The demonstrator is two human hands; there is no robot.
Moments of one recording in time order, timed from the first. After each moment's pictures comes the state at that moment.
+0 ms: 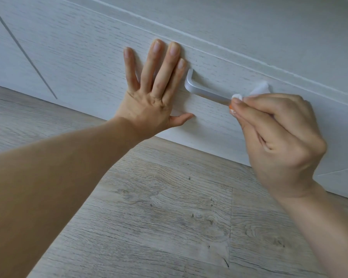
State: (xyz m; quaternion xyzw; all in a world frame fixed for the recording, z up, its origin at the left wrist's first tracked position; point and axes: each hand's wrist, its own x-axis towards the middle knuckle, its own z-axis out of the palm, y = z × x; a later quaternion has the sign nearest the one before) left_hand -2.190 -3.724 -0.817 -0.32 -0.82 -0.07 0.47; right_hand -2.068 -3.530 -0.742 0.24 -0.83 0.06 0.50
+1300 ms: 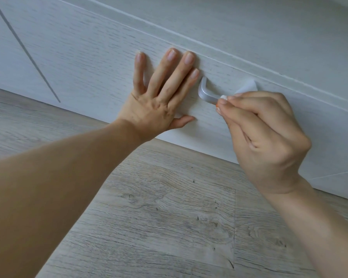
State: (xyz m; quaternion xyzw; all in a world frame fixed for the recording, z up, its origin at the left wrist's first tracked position) left_hand -2.202 -3.733 -0.822 -0.33 -0.78 -0.02 0.53; right_hand -2.081 -3.560 -0.739 0.25 -0.83 0.08 0.49
